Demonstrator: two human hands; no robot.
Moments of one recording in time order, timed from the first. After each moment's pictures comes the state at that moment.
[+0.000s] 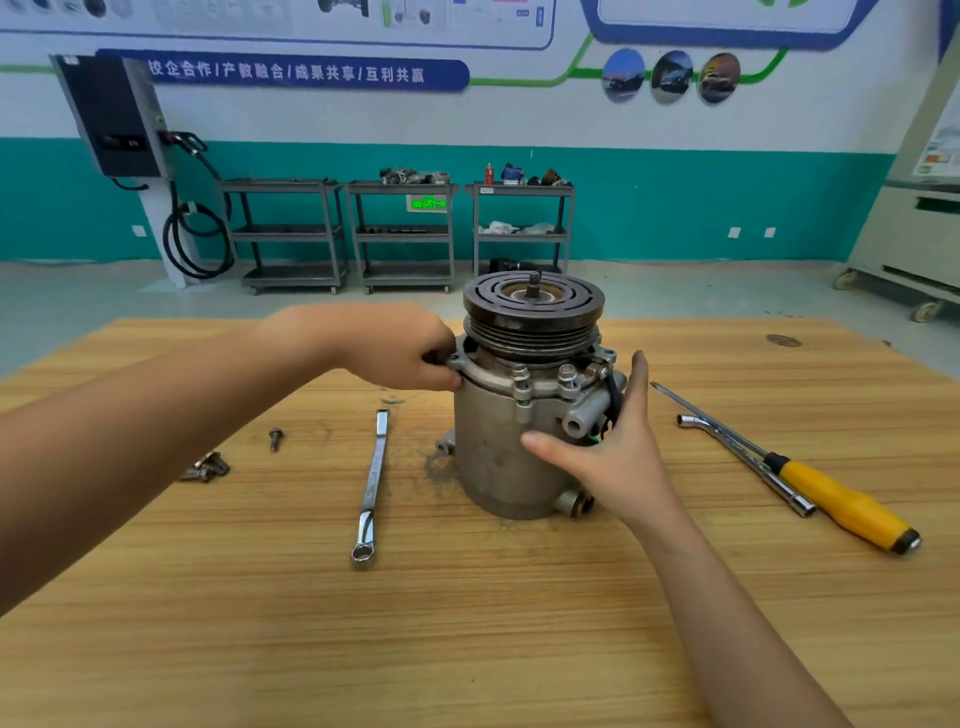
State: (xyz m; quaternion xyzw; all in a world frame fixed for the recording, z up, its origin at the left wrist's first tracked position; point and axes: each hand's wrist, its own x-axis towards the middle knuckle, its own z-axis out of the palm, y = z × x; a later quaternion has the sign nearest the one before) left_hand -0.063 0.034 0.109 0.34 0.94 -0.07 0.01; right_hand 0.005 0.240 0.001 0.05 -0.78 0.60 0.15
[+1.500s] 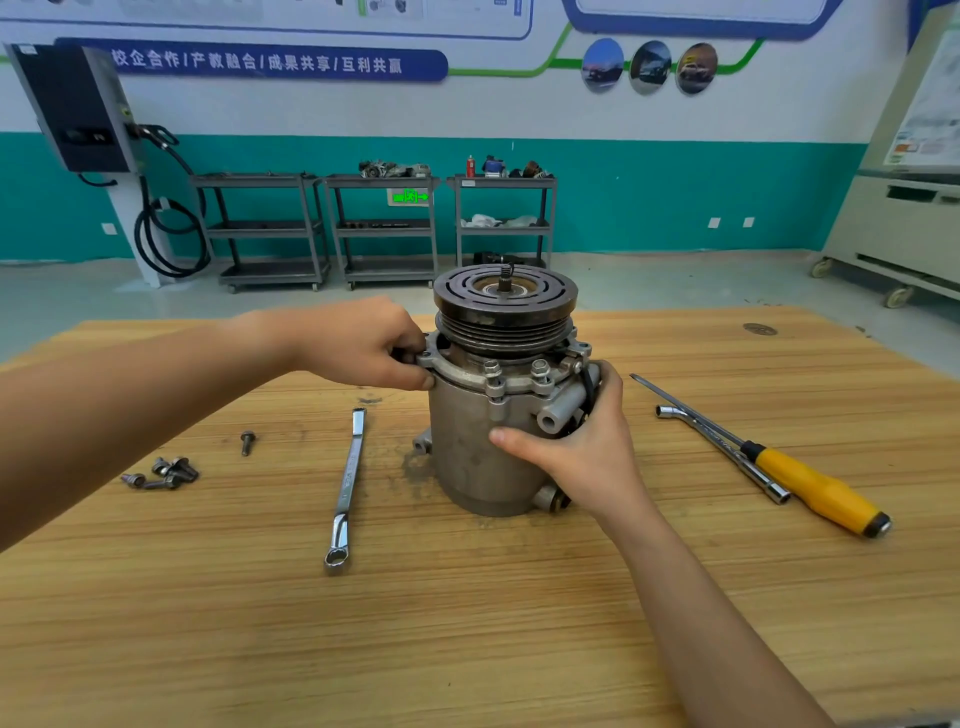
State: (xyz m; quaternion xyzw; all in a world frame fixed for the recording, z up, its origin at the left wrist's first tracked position) left_hand -0.068 0.026 0.103 0.37 0.93 0.04 0.00; right_hand -0.004 0.237 -0.006 0.05 -0.77 0.61 0.20
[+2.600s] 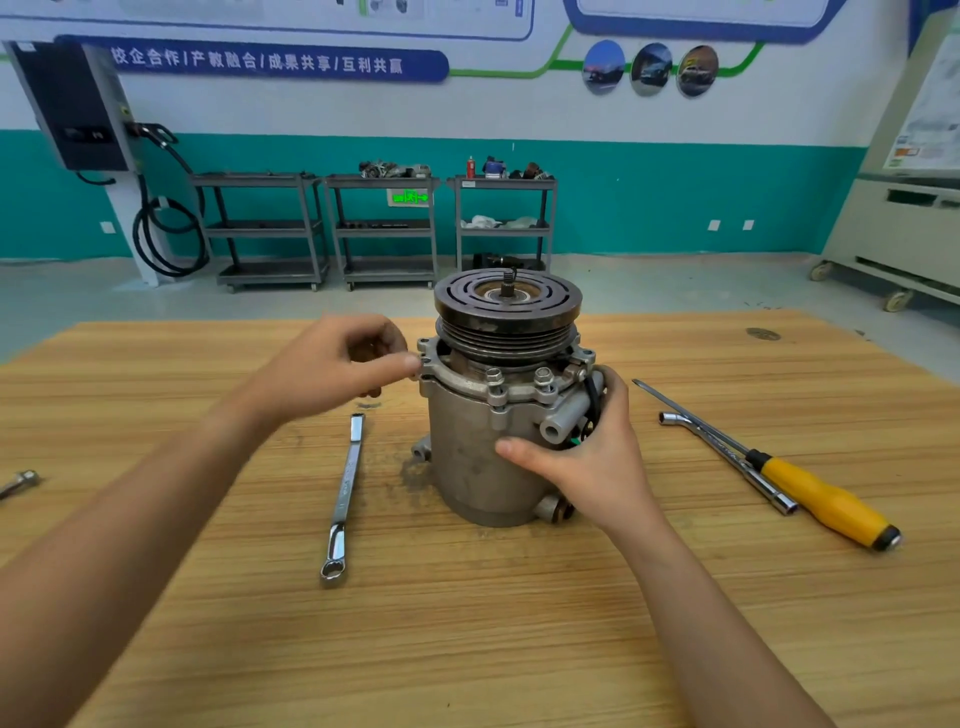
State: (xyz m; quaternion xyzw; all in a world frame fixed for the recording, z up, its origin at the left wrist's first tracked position) left_hand -0.051 0.008 0.069 0.26 0.88 0.39 -0.08; right_hand -0.005 0.241 -0.008 0.06 -0.77 0.60 0.21
